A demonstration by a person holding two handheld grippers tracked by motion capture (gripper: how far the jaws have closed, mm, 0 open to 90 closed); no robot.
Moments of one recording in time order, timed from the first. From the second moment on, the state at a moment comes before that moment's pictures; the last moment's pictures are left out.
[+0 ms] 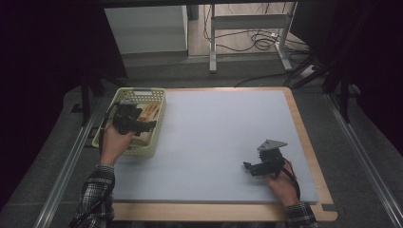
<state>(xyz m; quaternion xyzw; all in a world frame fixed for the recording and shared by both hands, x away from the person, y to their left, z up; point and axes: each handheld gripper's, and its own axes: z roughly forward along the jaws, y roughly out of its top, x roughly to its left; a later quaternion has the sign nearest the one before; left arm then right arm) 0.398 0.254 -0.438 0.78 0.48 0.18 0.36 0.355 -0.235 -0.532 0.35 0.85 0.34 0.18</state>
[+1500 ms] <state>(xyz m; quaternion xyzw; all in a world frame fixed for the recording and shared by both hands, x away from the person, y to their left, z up) 0.357 0.156 -0.451 0.83 0.37 0.14 0.40 0.355 -0.235 -0.532 0.35 0.85 0.34 0.18</state>
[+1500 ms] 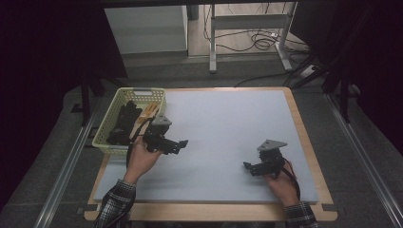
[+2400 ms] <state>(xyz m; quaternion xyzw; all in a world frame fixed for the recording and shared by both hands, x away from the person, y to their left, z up) 0.348 0.115 -0.485 0.84 0.33 0.12 0.40 0.355 -0.235 -0.532 0.35 0.85 0.34 0.18</state>
